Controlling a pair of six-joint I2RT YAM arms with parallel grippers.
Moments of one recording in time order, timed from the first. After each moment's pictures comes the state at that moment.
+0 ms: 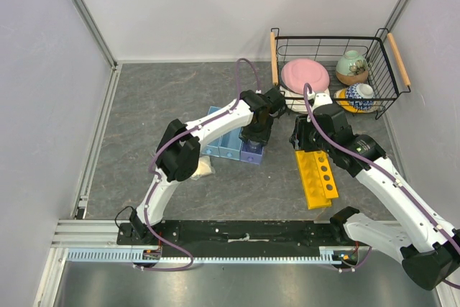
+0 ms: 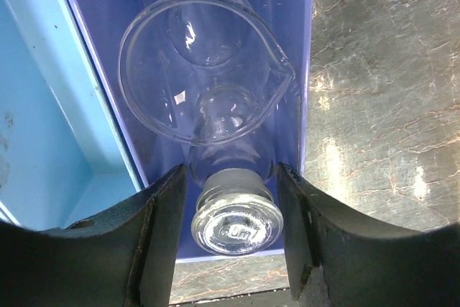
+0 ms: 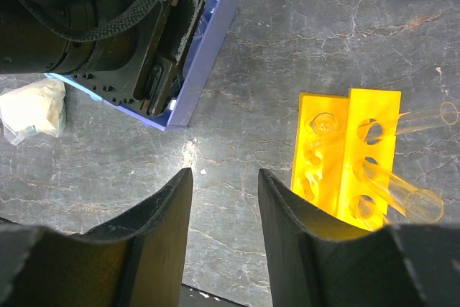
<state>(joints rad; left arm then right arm) -0.88 2.24 2.00 -1.09 -0.15 -0.55 0.53 0.97 1.00 -0.72 0.10 0.37</state>
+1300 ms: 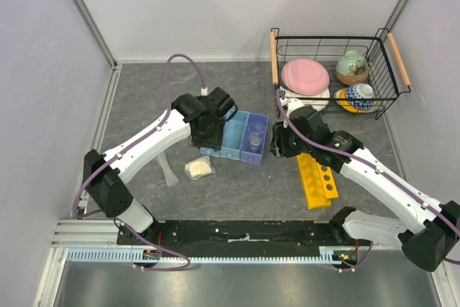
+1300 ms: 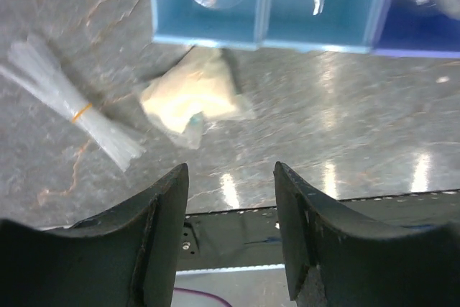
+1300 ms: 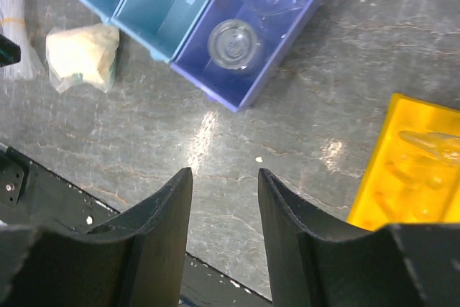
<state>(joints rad) -0.79 1.62 1.59 -1.23 -0.24 -0.57 0.65 1.08 1.00 -0.66 0.00 0.40</state>
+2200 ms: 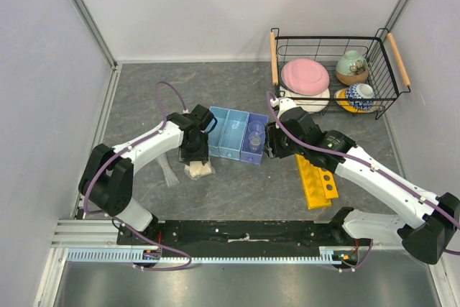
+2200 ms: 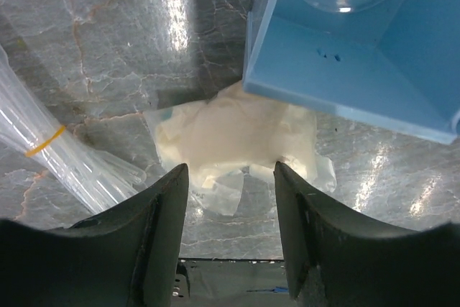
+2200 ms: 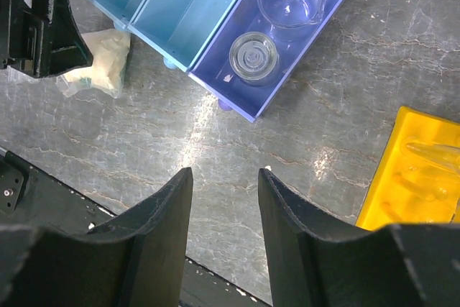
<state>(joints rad) -0.58 1.55 1.06 -0.87 -0.14 -0.59 0.78 1.14 1.05 -0.64 0.10 0.42</state>
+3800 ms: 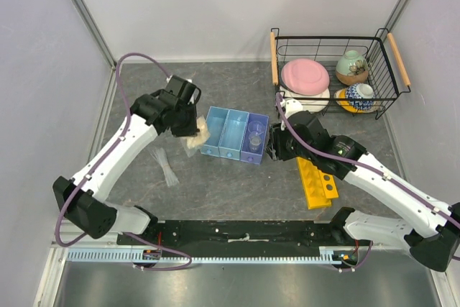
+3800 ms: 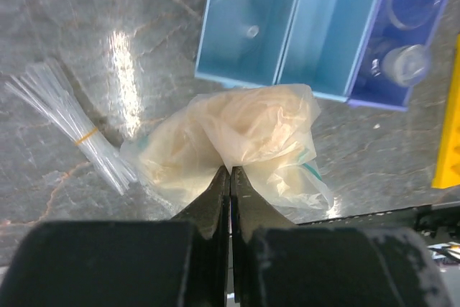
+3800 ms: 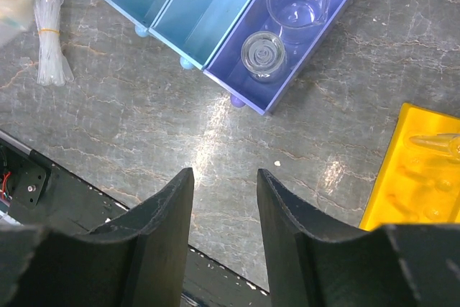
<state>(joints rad) -0.54 1.36 1.35 -1.05 -0.10 -0.55 0.81 1.06 1.05 -0.67 0.12 0.46</state>
